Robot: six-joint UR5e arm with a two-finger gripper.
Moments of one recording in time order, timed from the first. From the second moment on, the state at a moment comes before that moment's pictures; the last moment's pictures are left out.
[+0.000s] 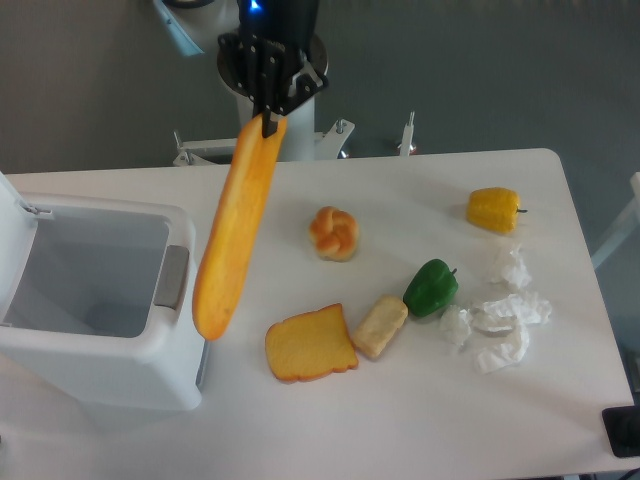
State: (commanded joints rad) arm 2.46 -1.43 -1.48 -1.62 1.25 1.11
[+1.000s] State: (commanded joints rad) arm 2.35 -1.39 -1.50 -1.65 1.18 1.11
